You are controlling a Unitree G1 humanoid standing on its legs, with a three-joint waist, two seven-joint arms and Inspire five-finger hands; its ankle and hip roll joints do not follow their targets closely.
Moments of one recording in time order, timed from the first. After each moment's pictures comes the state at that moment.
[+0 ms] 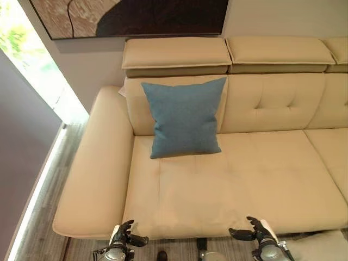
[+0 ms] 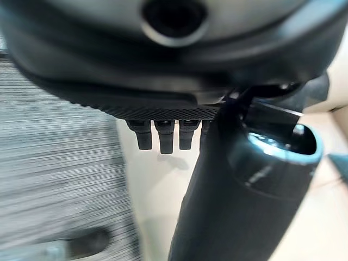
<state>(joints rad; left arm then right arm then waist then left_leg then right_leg) -0.06 0.21 -0.19 1.17 -0.07 -0.11 0.17 -0.10 -0.32 0.23 1.16 -0.14 -0.07 -0.21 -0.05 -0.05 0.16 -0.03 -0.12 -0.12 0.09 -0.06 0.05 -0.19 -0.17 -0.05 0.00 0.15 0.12</state>
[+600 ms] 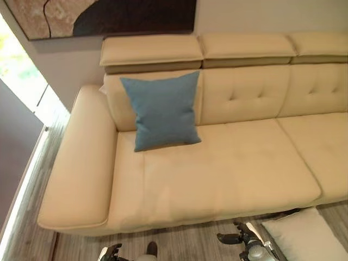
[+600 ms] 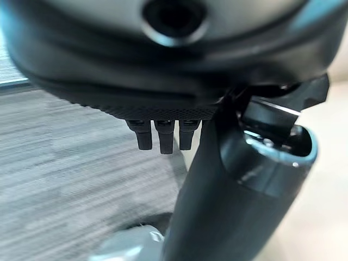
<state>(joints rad) 0.03 0.25 -0.19 1.21 -0.04 -0.10 0.18 -0.11 -0.28 0.27 1.20 -0.15 -0.06 -0.20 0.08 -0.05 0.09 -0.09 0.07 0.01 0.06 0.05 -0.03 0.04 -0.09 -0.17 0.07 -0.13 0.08</state>
